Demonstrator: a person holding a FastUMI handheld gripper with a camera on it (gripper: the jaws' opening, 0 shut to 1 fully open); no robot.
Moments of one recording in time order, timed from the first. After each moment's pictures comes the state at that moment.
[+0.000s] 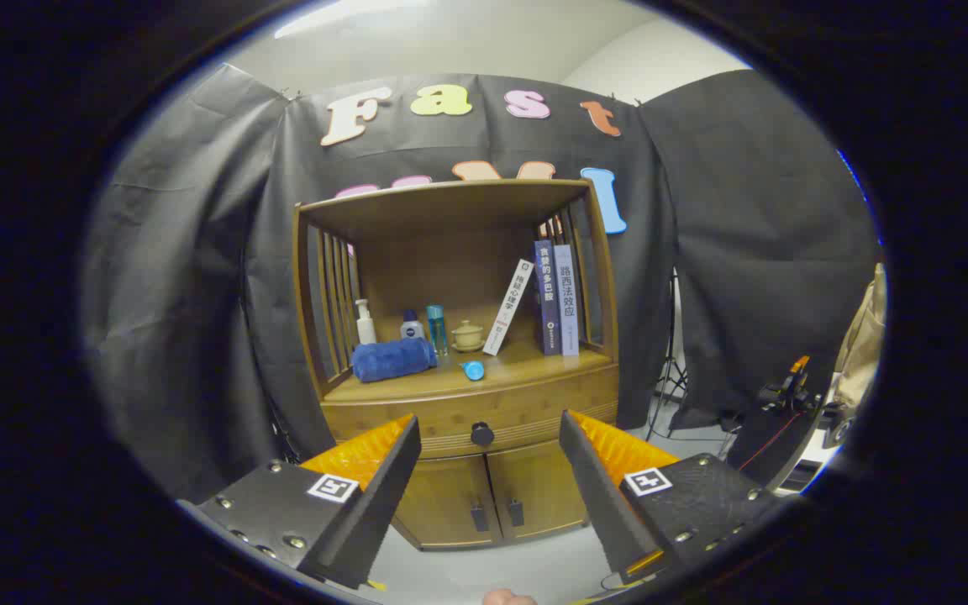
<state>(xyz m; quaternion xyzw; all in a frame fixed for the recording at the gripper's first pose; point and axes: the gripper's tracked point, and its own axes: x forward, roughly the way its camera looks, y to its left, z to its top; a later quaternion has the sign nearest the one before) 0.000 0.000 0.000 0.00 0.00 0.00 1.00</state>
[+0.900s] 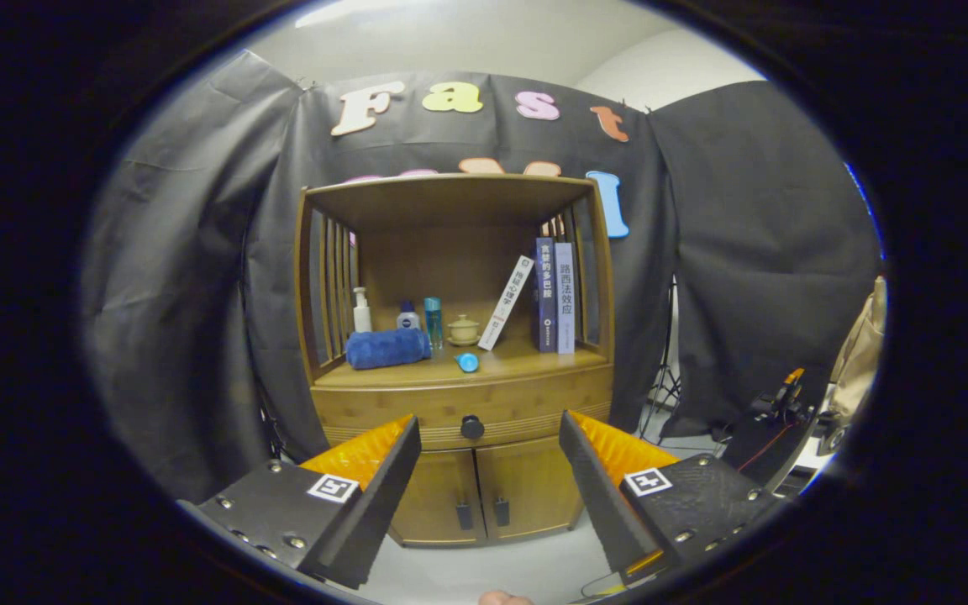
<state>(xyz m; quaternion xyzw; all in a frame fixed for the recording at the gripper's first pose) 0.009 -0.006 -0.023 -0.03 0.00 -0.01 1.00</state>
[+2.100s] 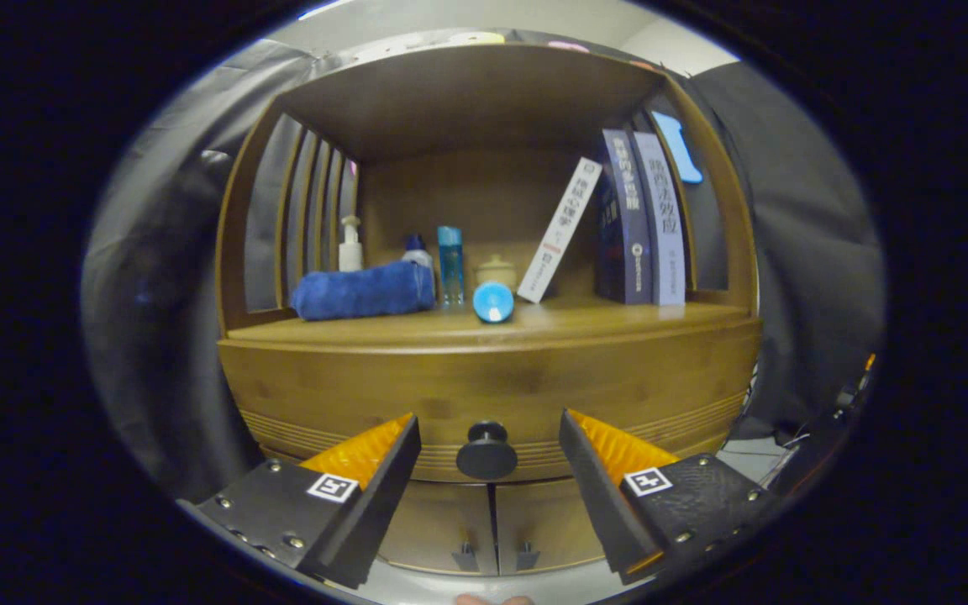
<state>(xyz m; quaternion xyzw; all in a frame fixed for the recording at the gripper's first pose) 0.259 0.013 -0.161 -0.03 0.06 0.06 1.00</state>
